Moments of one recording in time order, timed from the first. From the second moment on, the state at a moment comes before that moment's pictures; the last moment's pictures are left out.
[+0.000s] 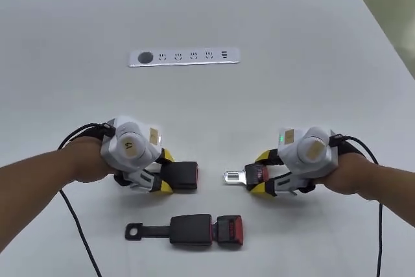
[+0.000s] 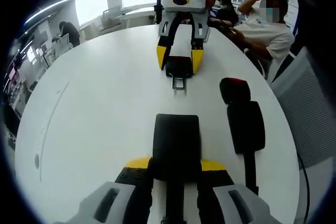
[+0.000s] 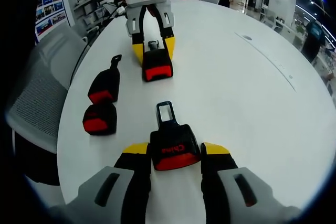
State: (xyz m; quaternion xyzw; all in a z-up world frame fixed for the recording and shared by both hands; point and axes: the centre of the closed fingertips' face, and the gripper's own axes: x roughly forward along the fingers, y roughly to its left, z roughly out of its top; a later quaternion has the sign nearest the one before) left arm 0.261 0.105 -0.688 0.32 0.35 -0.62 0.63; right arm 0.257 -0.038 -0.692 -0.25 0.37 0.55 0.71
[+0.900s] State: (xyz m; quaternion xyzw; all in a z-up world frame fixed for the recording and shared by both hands) left arm 0.261 0.109 -0.690 0.32 0.35 -0.62 0.63; right arm 0.260 0.029 -0.699 -0.23 0.34 0.57 0.71
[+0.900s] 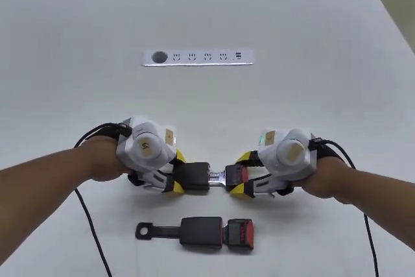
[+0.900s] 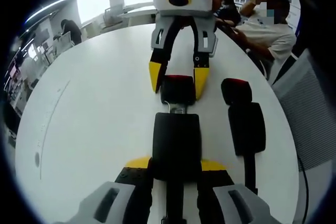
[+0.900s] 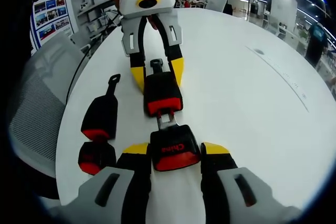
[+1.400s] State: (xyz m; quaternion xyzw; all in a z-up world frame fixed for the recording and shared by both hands) left arm 0.258 0.108 -0.693 0.32 0.35 -0.62 0.62; right arm 0.255 0.034 -0.690 -0.23 0.34 0.58 0.71
